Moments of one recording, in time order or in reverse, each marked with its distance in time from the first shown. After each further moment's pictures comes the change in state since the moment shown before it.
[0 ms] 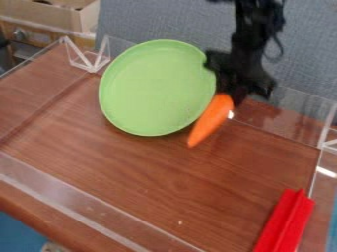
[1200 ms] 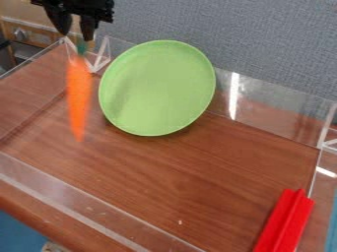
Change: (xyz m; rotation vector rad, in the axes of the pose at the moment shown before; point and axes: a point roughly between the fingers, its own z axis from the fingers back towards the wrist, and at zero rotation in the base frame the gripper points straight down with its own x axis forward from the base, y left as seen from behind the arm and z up) arm -0.077 0.177 0.049 0.162 -0.094 0.332
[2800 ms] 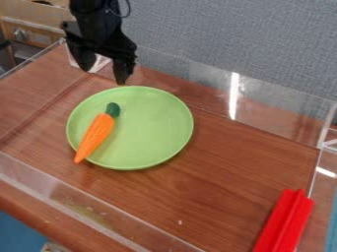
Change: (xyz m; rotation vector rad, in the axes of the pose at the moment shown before) arm -0.031 -0.050 -0.023 -0.160 0.096 -0.207
